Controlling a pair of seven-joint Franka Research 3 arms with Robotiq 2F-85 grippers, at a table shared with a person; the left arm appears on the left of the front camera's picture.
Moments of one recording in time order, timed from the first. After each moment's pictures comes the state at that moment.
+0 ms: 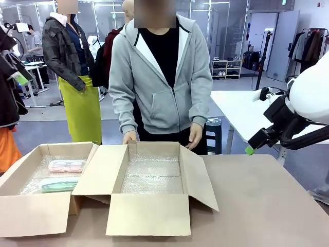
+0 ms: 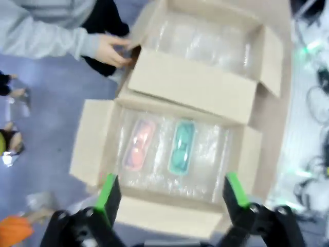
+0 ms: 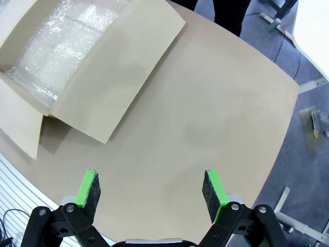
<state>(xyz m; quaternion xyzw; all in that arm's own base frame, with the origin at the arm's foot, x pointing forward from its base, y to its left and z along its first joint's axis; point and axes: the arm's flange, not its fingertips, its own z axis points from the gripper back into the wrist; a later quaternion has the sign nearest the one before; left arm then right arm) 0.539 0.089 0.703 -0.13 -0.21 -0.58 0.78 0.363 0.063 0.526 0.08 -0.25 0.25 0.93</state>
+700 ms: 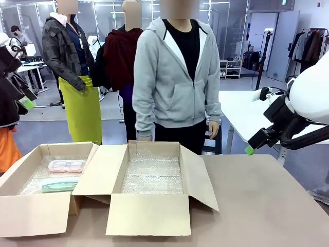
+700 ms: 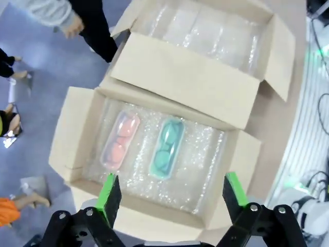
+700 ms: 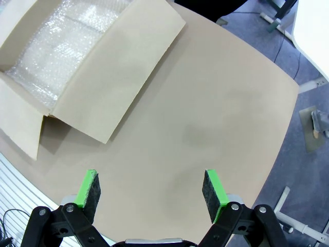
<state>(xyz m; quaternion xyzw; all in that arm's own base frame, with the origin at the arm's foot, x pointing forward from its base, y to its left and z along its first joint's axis) 0.491 0.050 0.645 -0.11 -0.21 -0.53 0.81 0.363 0.063 0.527 0.08 -0.25 0.25 0.93</state>
